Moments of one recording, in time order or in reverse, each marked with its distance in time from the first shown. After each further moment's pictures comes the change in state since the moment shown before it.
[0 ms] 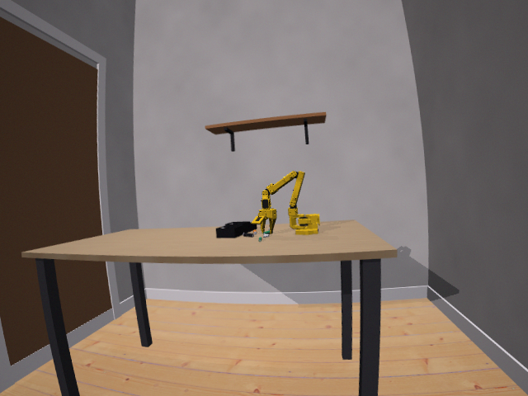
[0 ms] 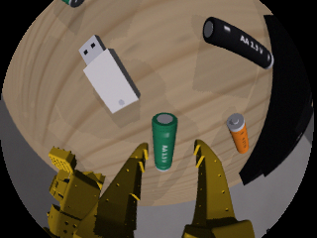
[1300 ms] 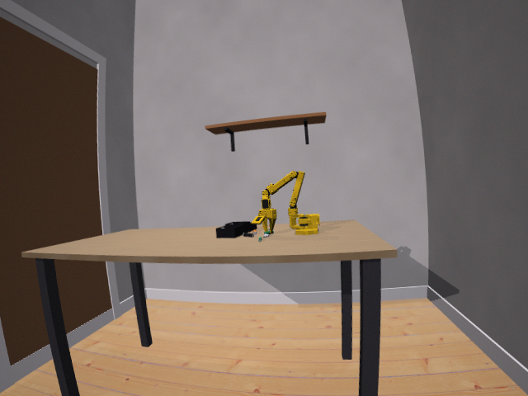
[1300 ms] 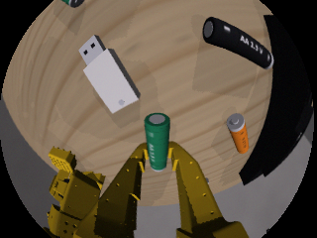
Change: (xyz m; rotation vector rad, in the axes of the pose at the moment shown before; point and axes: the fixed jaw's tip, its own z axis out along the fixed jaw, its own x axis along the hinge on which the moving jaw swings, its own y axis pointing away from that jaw) arm 0.000 0.000 0.000 0.000 0.000 0.000
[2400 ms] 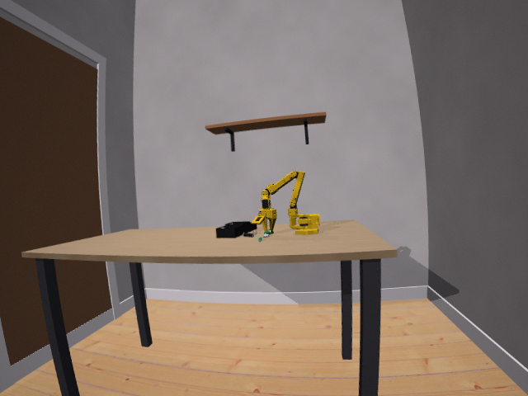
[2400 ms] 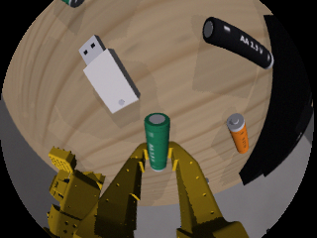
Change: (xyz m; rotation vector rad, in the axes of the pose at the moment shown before) arm 0.000 0.000 0.000 0.000 0.000 0.000
